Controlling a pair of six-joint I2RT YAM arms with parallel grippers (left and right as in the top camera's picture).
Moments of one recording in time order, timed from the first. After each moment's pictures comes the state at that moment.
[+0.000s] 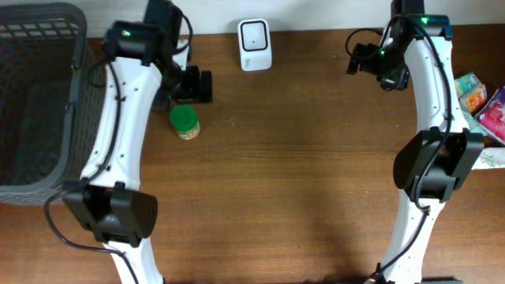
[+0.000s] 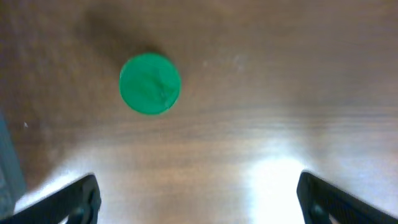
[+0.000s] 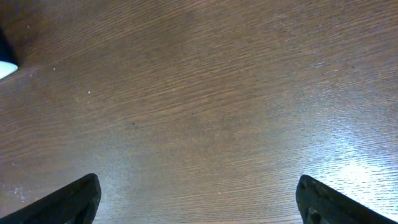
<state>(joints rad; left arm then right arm) -0.20 2.04 2.20 -1.49 0.05 -0.19 -0.09 2.31 2.30 -1.29 -0.15 0.25</state>
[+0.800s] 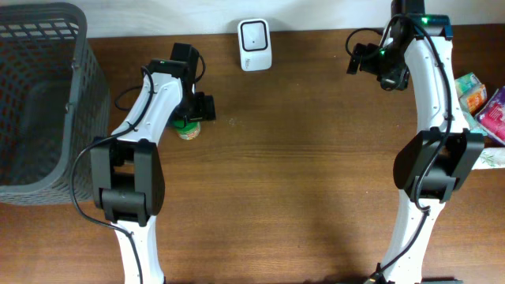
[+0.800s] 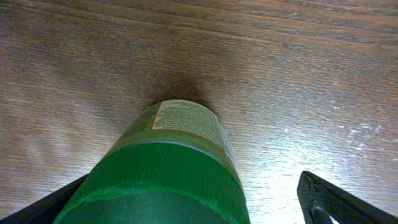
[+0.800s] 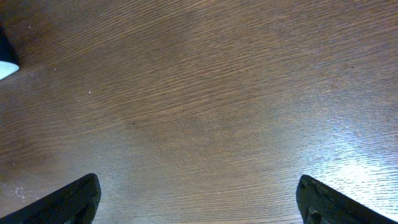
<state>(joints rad) -0.18 2.21 1.84 -1.07 -0.06 -0.29 -0.09 2.31 2.30 -1.29 -0.15 0.25</state>
